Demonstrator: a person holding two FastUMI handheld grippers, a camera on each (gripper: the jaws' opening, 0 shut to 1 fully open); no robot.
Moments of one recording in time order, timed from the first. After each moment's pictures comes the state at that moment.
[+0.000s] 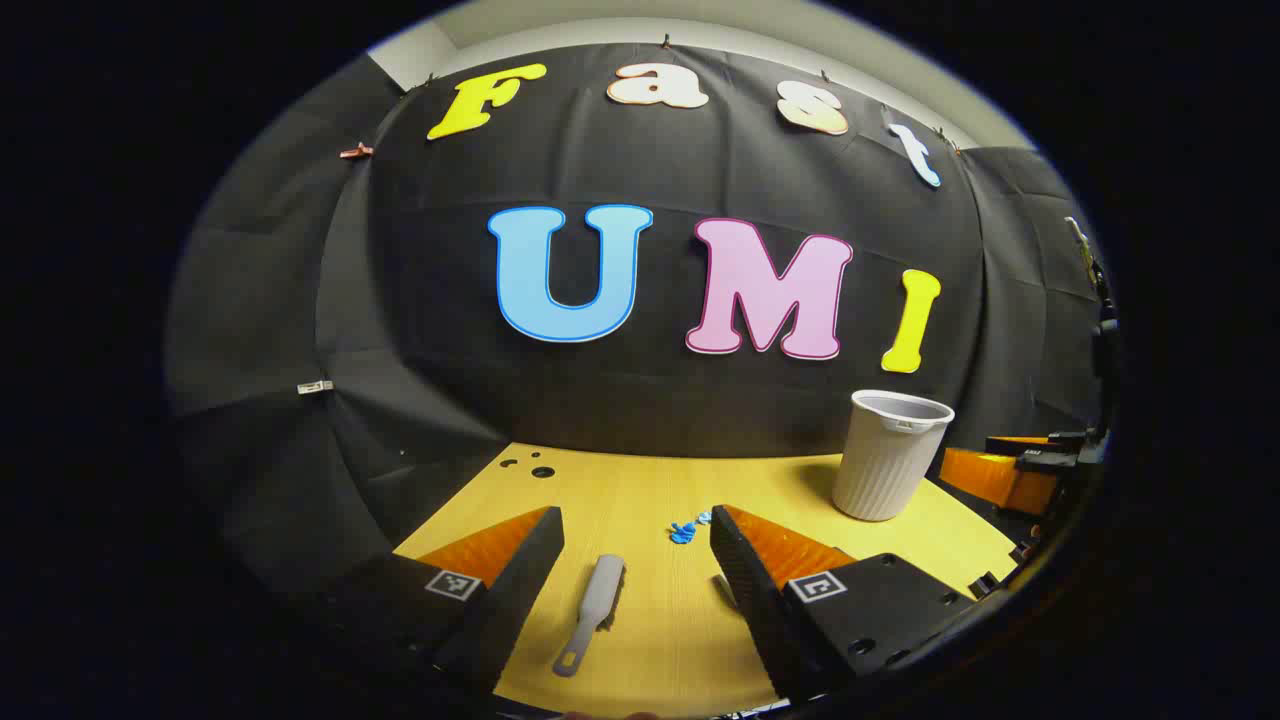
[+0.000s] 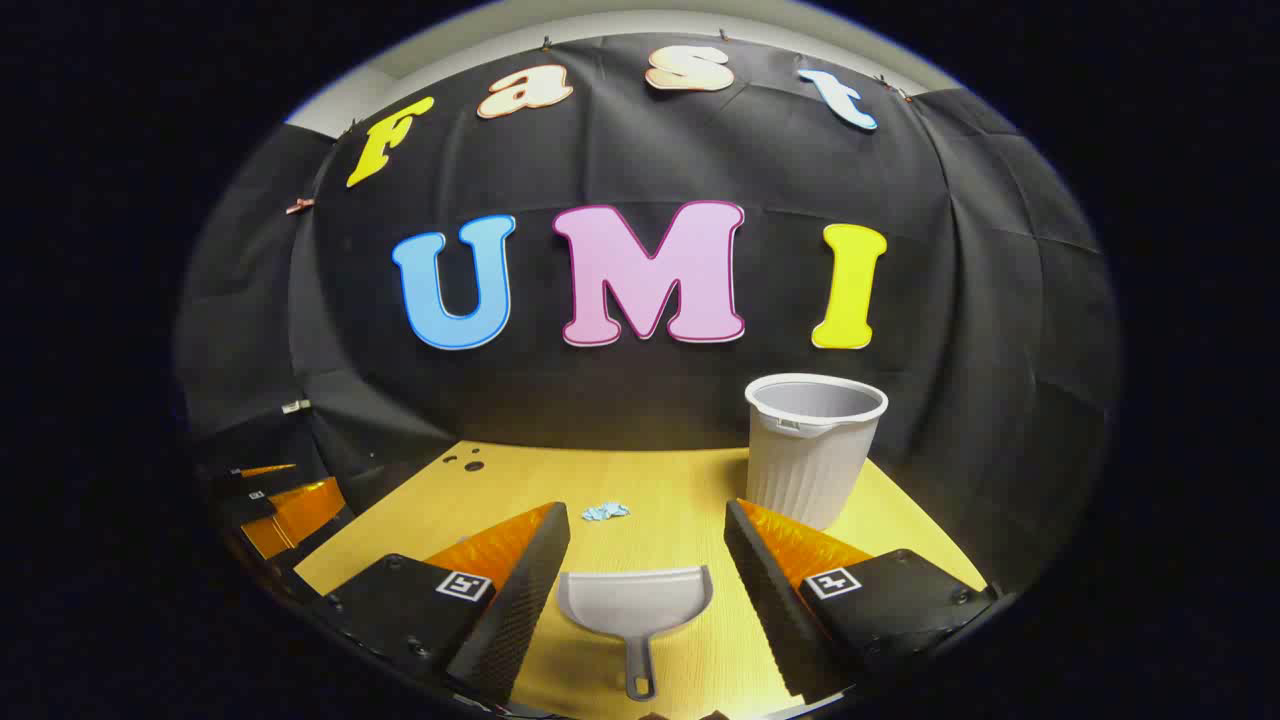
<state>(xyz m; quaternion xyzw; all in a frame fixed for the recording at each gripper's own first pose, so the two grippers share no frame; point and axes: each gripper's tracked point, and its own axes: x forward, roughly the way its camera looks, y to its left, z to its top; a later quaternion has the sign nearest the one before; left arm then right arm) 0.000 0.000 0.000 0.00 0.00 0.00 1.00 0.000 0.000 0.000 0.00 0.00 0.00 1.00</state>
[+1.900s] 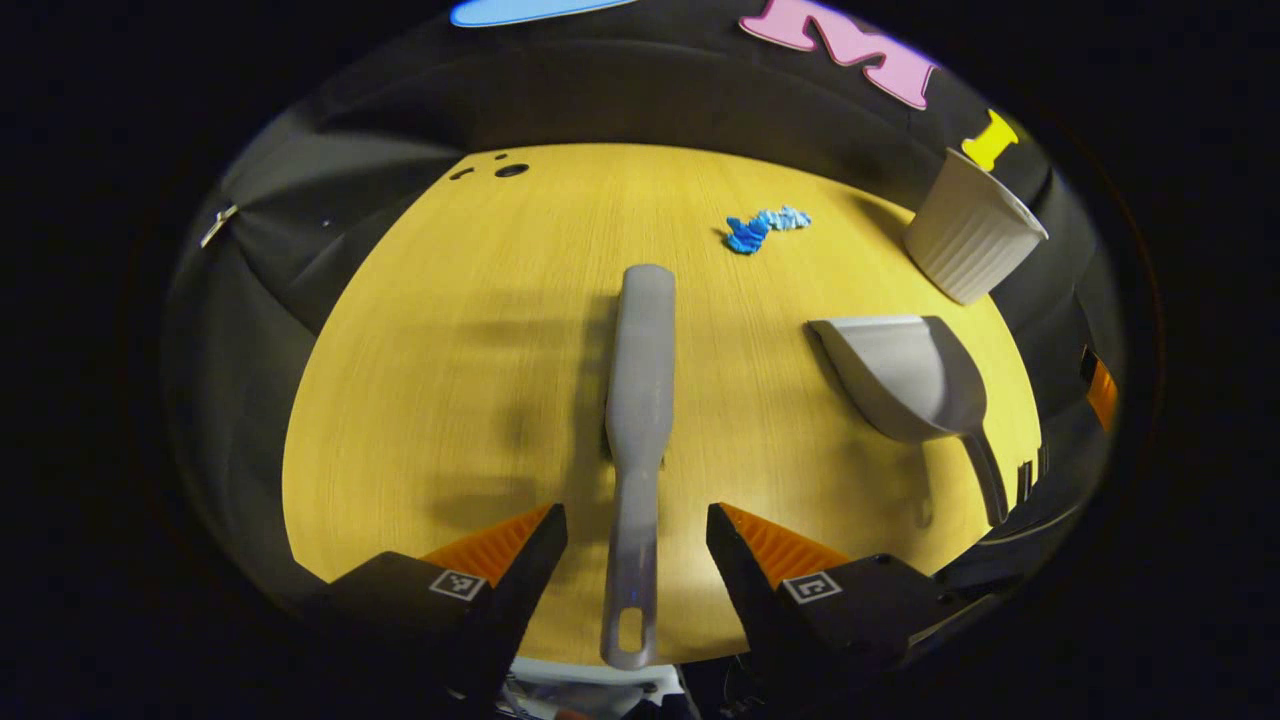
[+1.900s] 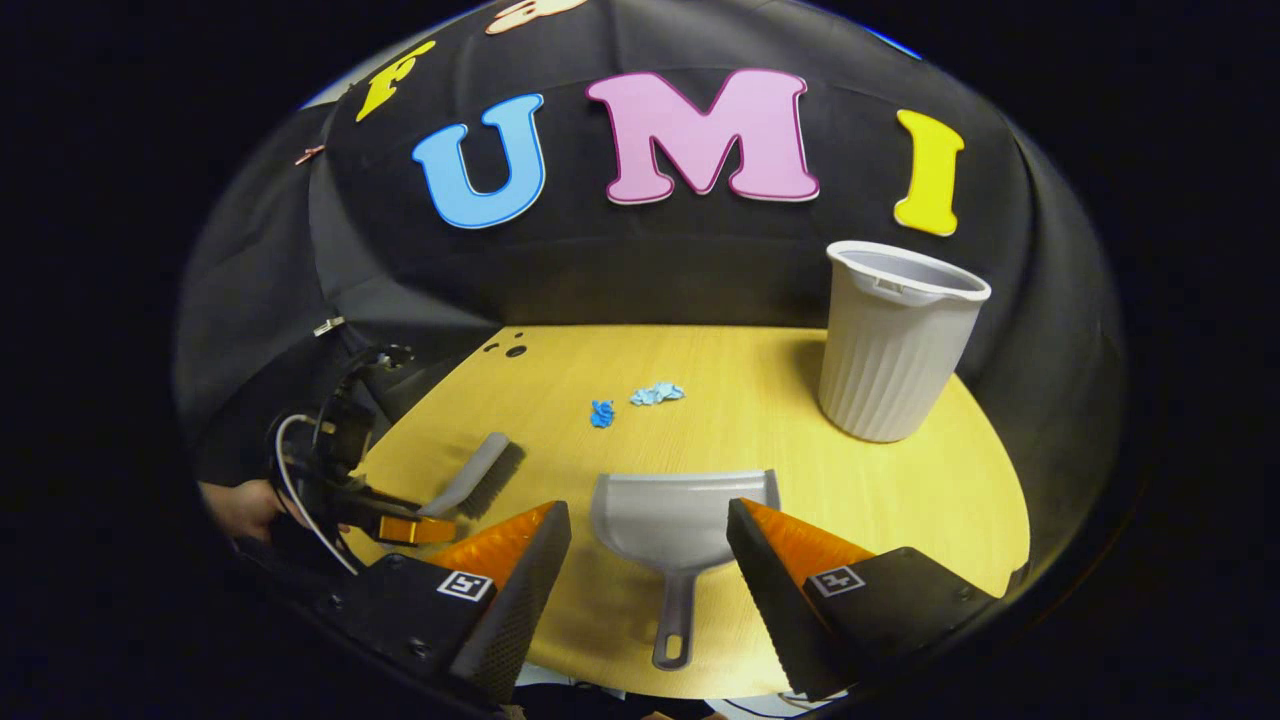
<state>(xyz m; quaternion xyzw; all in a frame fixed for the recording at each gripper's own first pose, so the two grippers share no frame) 0.084 0.059 -0.252 0.01 0.46 -0.02 0.89 0.041 0.028 -0.108 0.01 0.20 0.10 0.98</state>
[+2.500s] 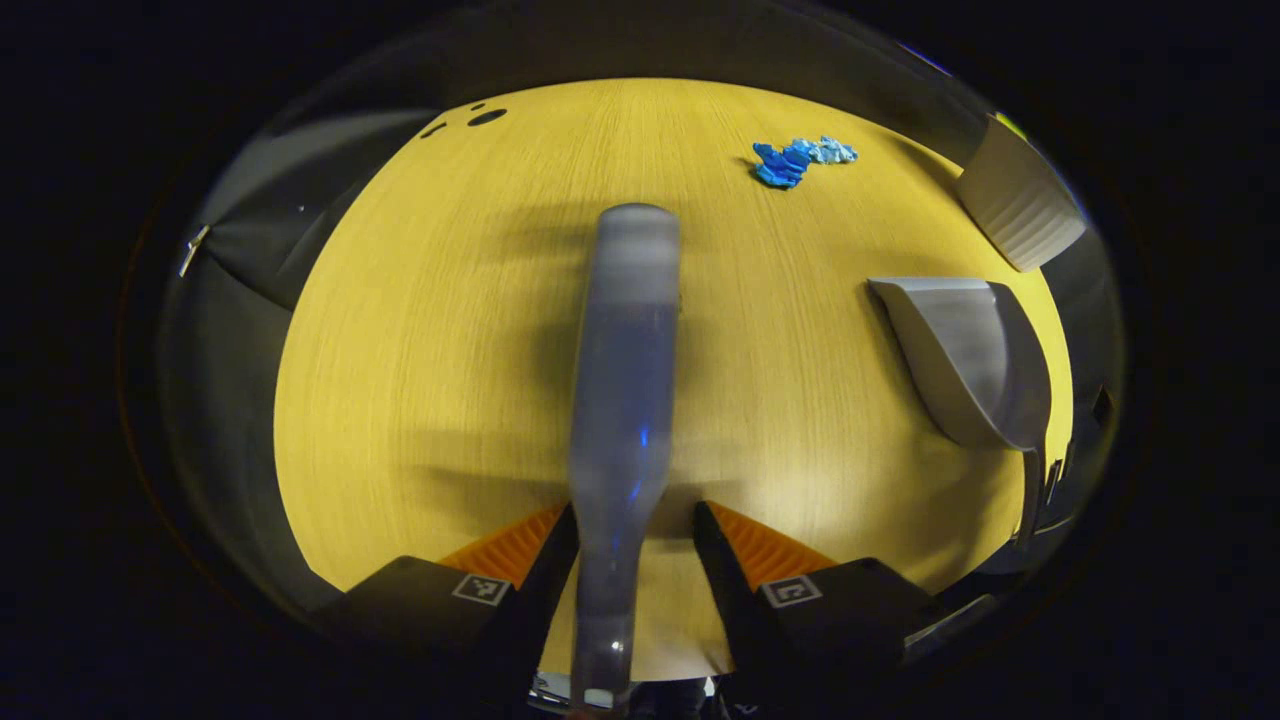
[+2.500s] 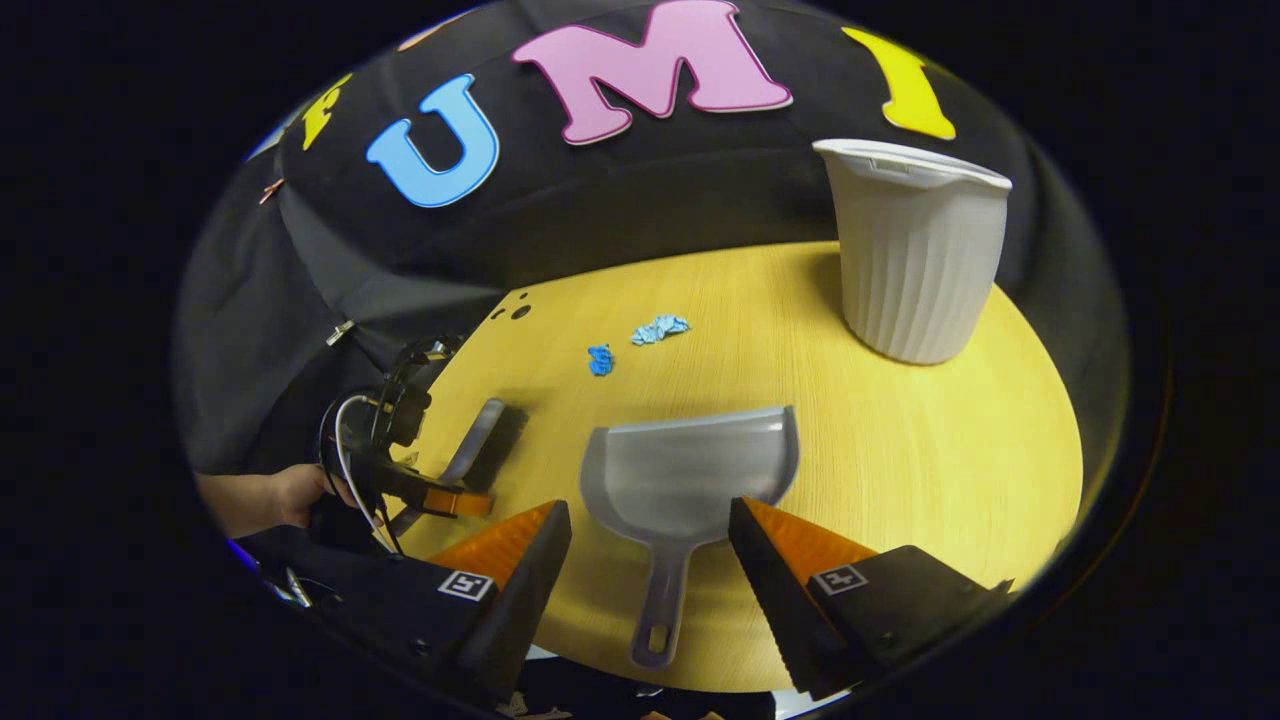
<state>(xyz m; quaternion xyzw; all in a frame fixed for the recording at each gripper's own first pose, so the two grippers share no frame) 0.119 0.049 -0.281 0.04 0.52 0.01 0.85 0.056 -0.004 -0.160 0.09 0.29 0.13 0.94</state>
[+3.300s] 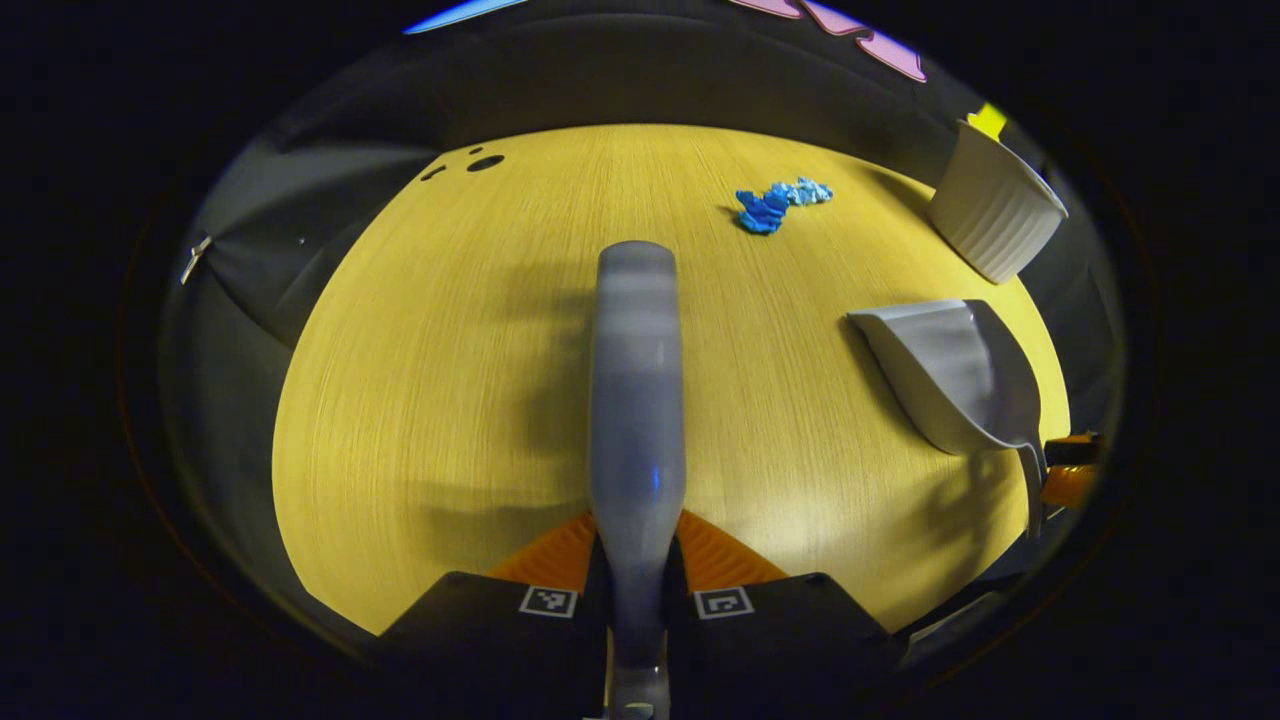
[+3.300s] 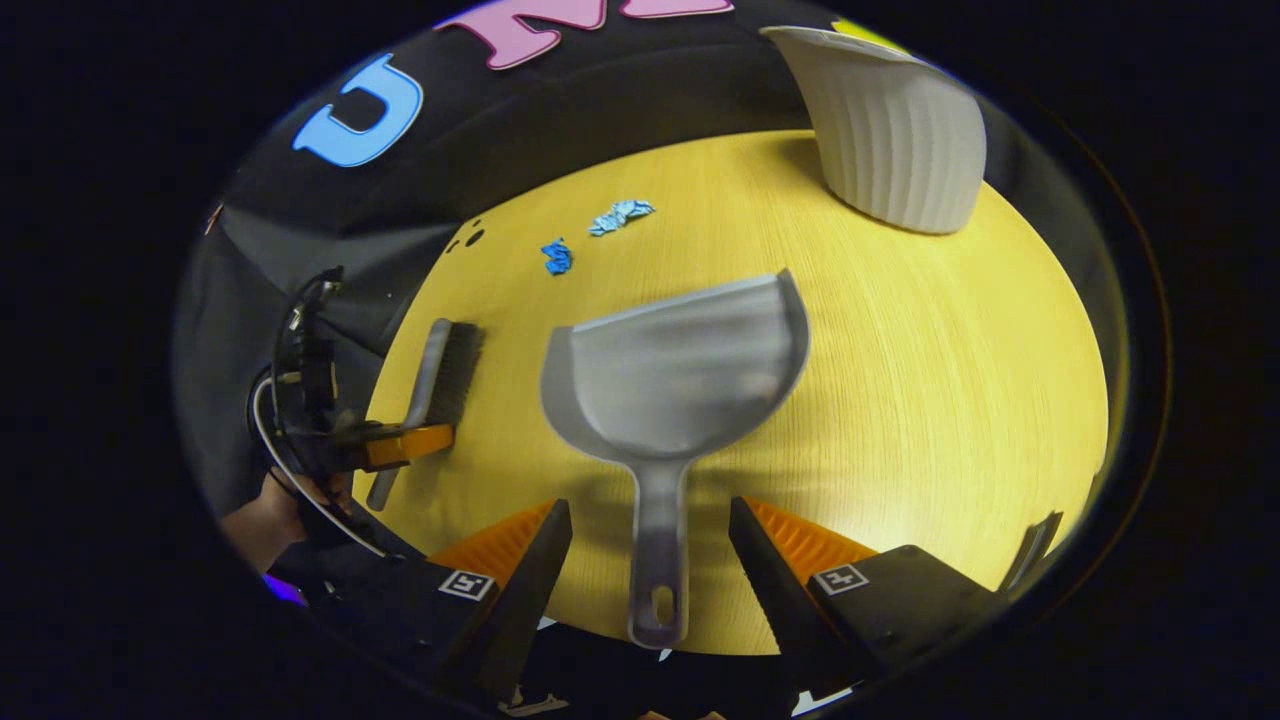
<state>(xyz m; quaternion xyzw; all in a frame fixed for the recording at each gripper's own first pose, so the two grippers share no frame) 0.132 0.056 -0.267 0.03 0.43 -0.02 0.90 0.038 -0.001 -0.243 0.13 0.43 0.08 0.89</state>
